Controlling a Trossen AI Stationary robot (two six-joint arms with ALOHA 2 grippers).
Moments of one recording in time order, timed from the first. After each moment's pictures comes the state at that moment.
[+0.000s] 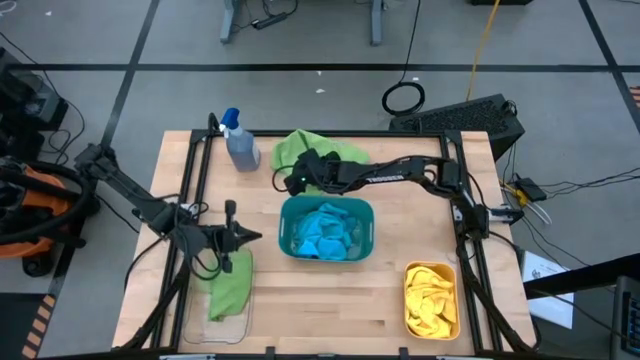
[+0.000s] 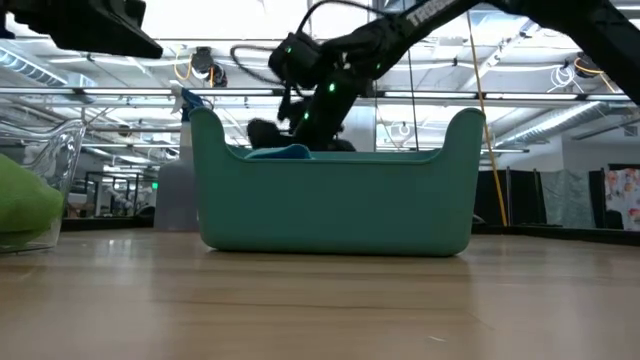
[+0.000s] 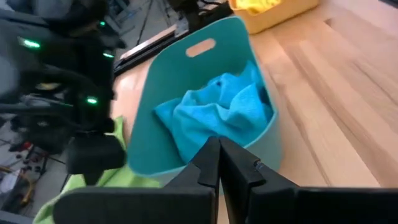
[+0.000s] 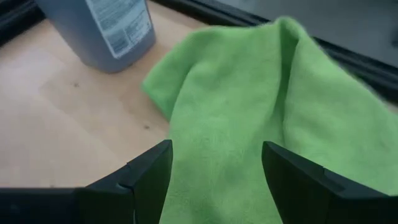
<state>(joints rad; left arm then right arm) -0.62 0.81 0.50 -0.19 -0.66 0.16 -0.18 2.18 1.65 -0.30 0.52 0.64</state>
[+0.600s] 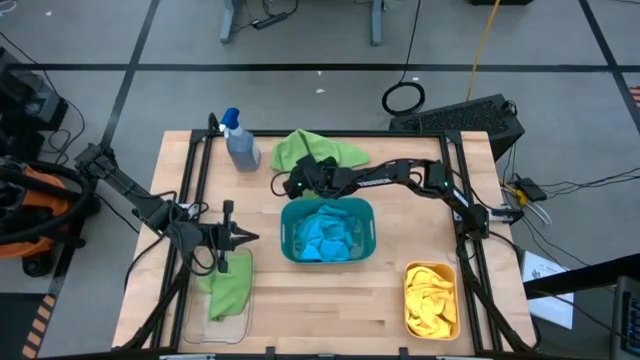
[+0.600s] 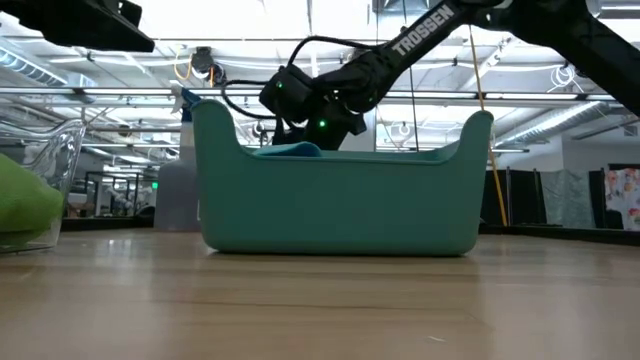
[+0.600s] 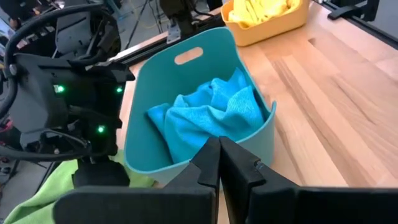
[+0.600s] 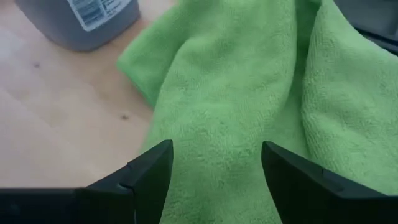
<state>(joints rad) -0.62 0.75 0.48 -0.19 -0.61 0.11 -0.20 2.29 1.64 -0.20 0.55 0.63</state>
